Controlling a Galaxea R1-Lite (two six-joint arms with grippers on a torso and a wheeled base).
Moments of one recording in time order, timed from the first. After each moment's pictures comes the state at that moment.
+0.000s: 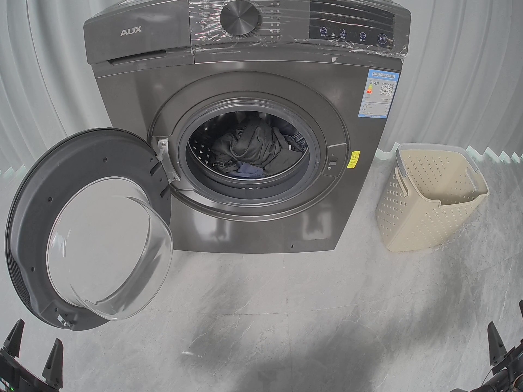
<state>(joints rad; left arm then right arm) 0.00 0.03 -0.02 -0.07 0.00 -0.06 0.01 0.03 -0.02 -0.06 0.00 -0.06</state>
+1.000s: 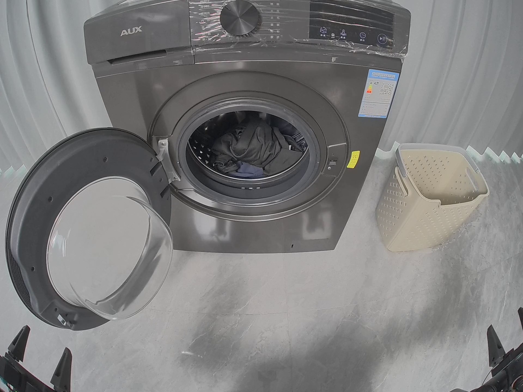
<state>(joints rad) 0.00 0.01 -0.02 0.00 -0.02 0.00 0.00 0.01 -0.05 0.06 -0.05 -0.03</state>
